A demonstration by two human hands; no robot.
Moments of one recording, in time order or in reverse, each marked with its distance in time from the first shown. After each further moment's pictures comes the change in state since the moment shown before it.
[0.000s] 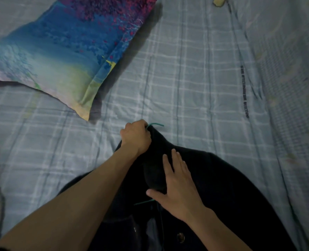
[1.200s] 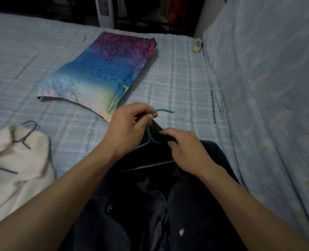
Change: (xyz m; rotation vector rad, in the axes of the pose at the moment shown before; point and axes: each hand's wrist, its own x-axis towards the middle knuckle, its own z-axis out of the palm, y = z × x) left_hand -0.226 0.032 -0.200 -0.713 0.262 0.527; right_hand -0.137 -0.118 -0.149 0.188 0.305 -0.187
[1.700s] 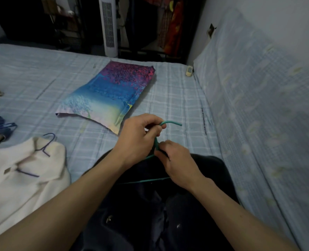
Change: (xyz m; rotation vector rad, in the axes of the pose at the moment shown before) left_hand -0.060 0.094 -0.028 0.029 0.019 0.127; right_hand -0.073 -0.069 -0.007 -0.092 0.101 -0.160
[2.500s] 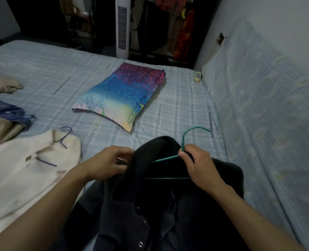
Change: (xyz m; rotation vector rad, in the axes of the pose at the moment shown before) left_hand -0.085 -0.081 -0.117 0.071 -0.590 -0.272; right_hand -0.031 -0.013 0.003 0.061 0.151 0.015
